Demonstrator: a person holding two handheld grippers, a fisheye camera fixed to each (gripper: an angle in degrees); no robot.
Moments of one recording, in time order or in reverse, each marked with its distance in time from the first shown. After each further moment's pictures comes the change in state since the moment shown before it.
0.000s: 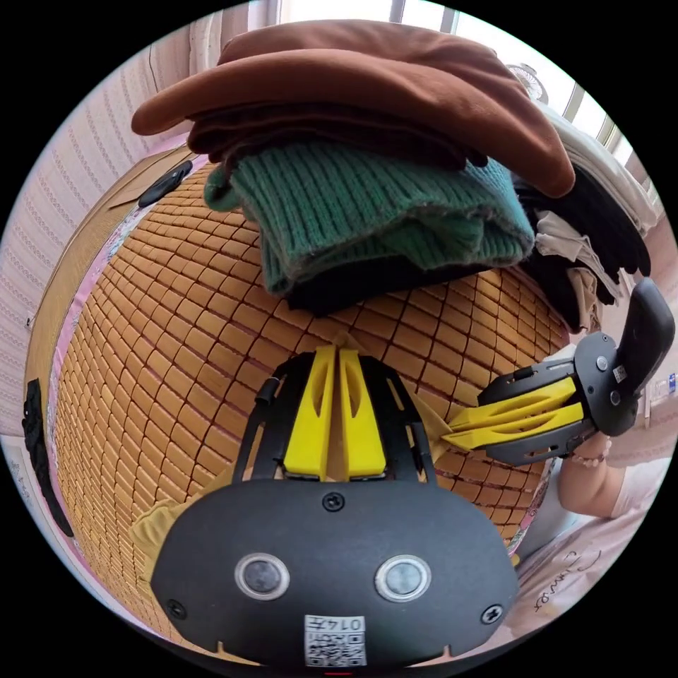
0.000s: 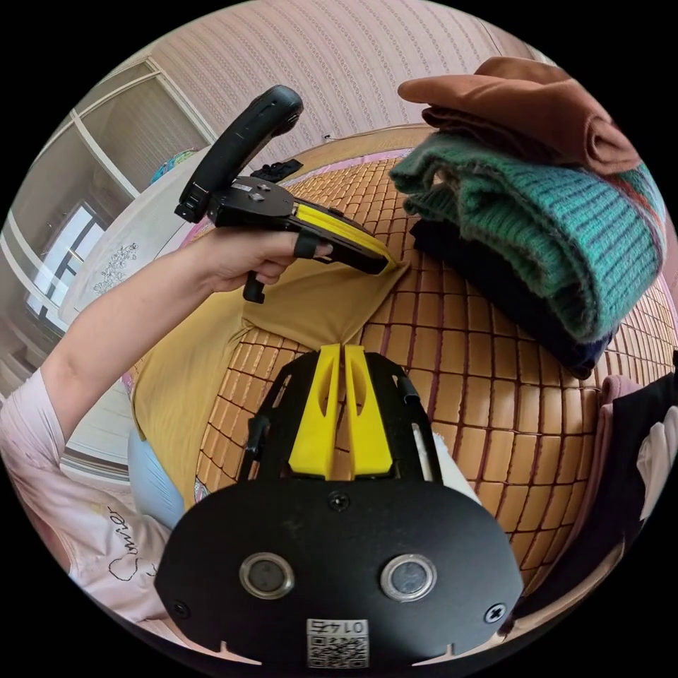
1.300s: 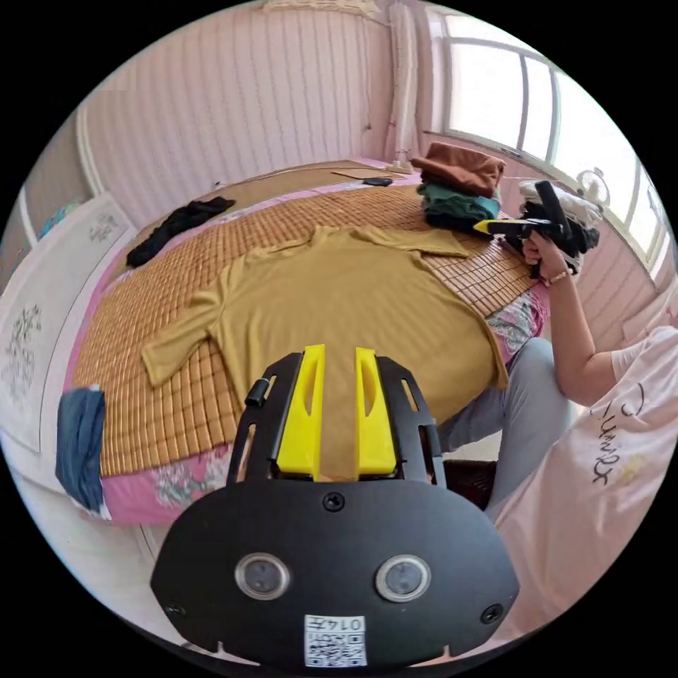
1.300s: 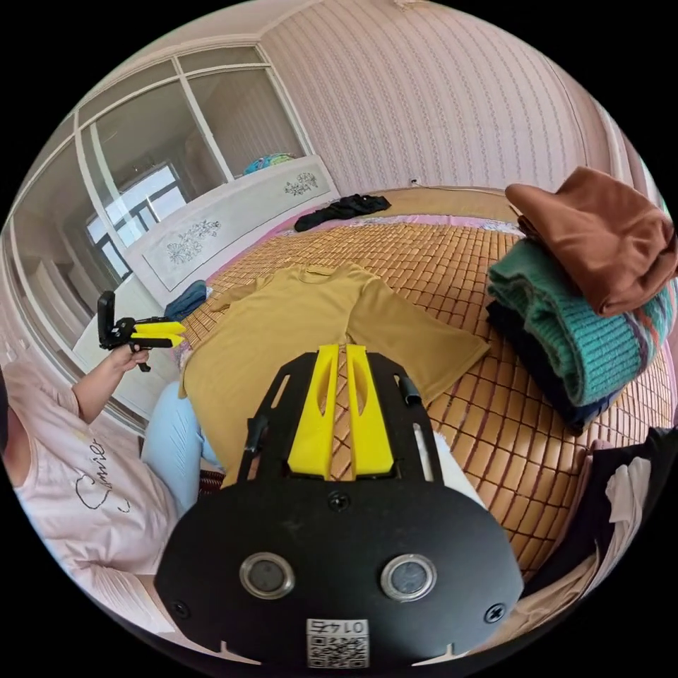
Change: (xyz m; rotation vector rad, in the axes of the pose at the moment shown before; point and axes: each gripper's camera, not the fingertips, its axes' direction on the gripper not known) left arm 0.164 0.668 -0.272 0.247 -0.344 -0.639; right arm -0.097 0.034 -0.081 0.117 -0.125 -0.317
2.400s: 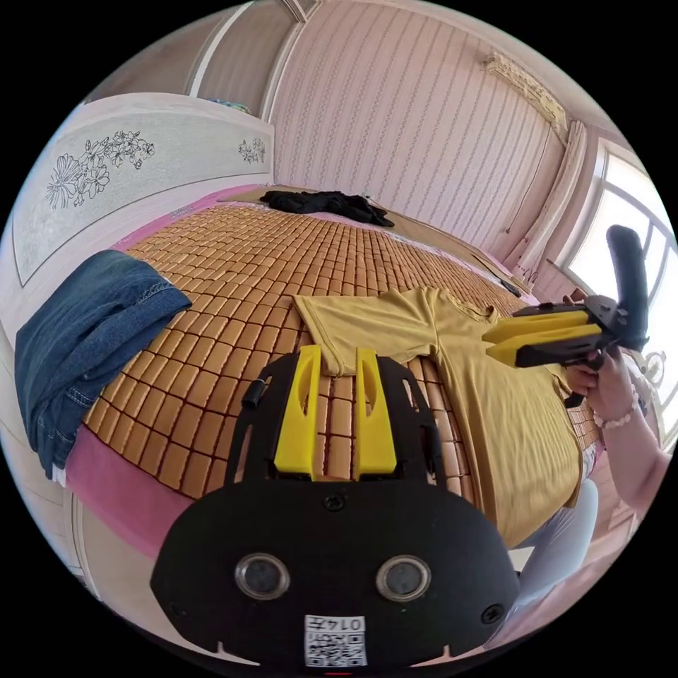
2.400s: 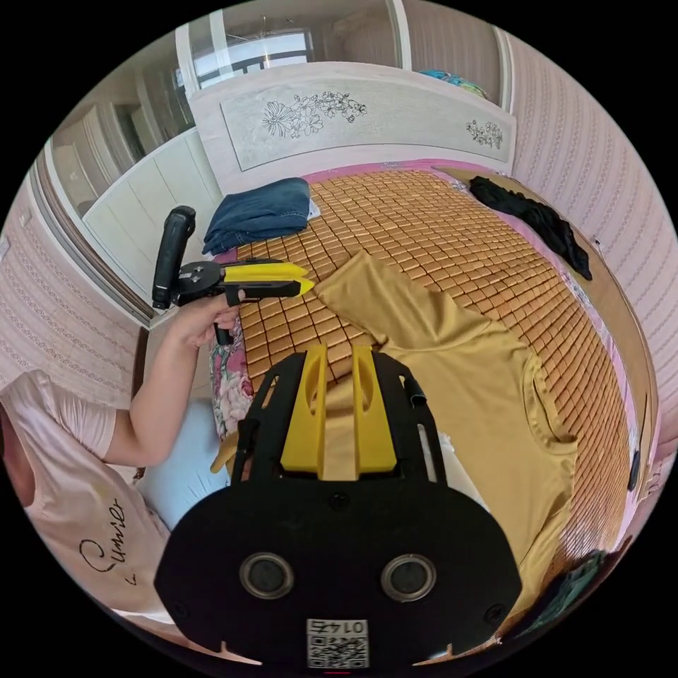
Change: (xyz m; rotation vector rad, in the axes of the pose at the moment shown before) left arm -0.350 0.189 0.038 0.213 -0.070 -0.472; right arm -0.425 -0.311 0.338 -0.348 -0.107 -0.530
